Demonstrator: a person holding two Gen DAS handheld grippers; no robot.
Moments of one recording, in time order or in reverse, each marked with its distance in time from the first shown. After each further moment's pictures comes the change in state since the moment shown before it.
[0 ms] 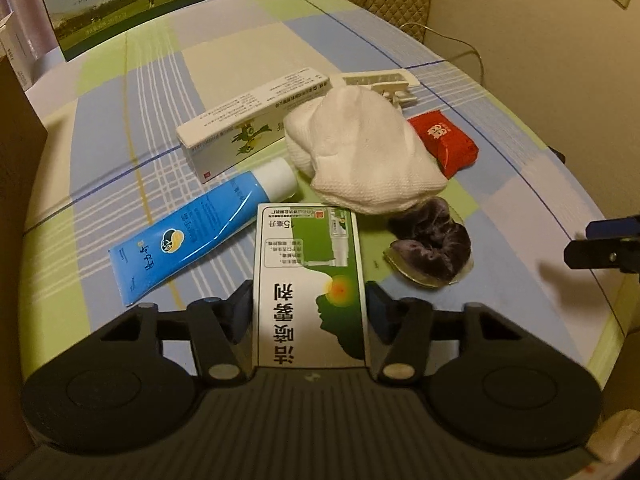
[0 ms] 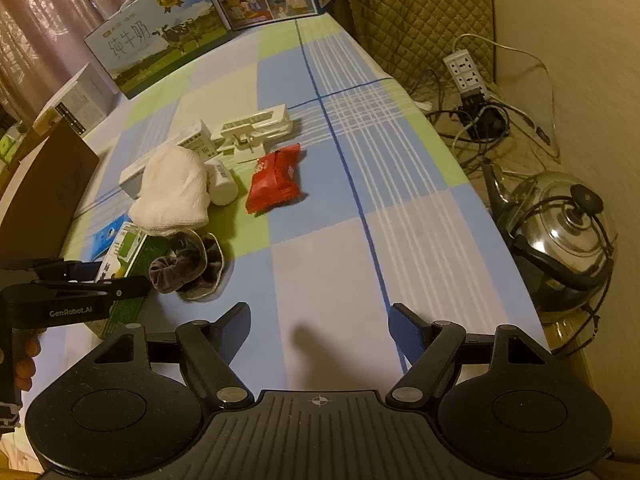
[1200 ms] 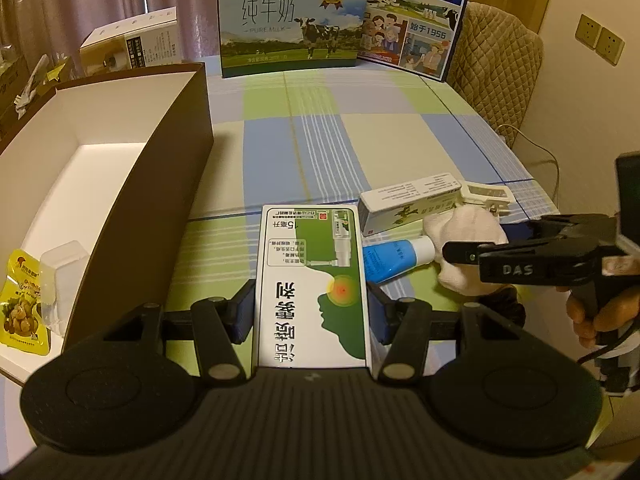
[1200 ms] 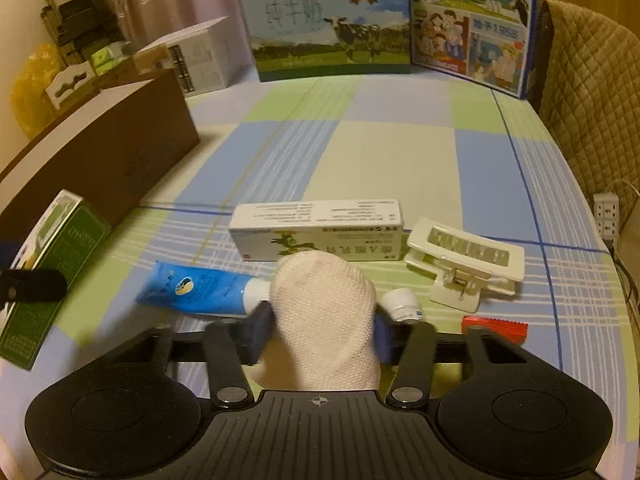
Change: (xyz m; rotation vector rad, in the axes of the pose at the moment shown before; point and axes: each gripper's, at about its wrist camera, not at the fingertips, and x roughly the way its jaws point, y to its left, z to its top) left arm -0.098 0.080 -0.016 -0.288 -0.166 0.171; right arm 0.104 0.131 0.065 -0.446 -0.090 0.147
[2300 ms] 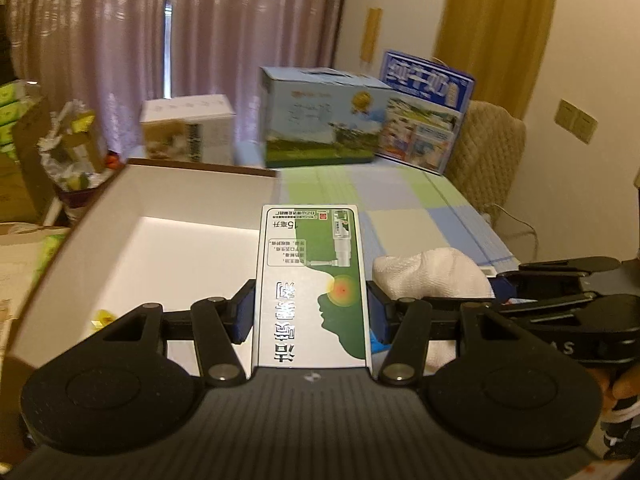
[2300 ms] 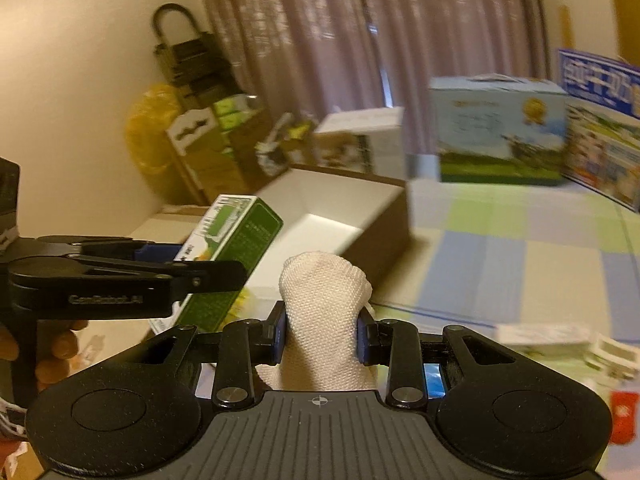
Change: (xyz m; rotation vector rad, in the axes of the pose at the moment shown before) left arm -0.117 0.102 0.020 -0.041 -0.223 -0.051; right arm -0.091 0.208 0.066 -0.088 -0.163 0.278
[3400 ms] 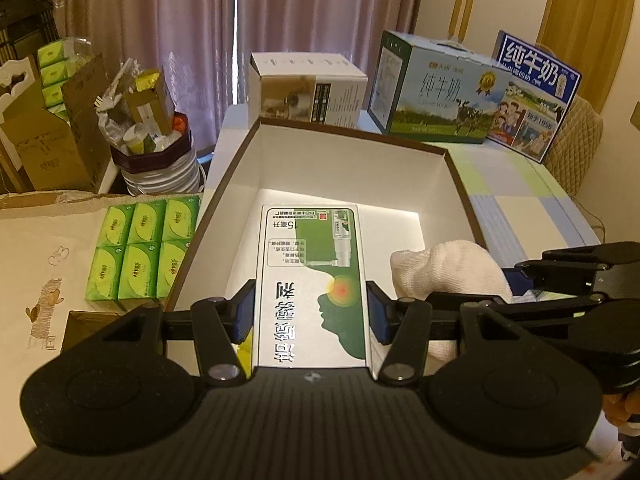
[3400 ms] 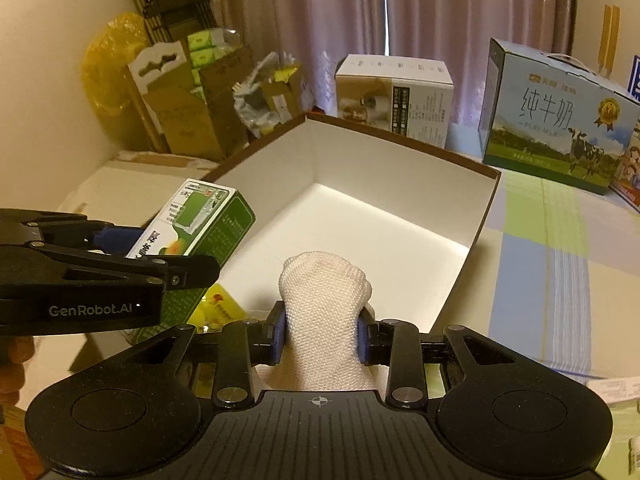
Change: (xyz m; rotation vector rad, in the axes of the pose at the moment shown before) left arm 0.056 0.167 0.005 -0.048 0.117 0.114; right arm 0.182 0.057 0.033 -0.057 0.173 -0.174
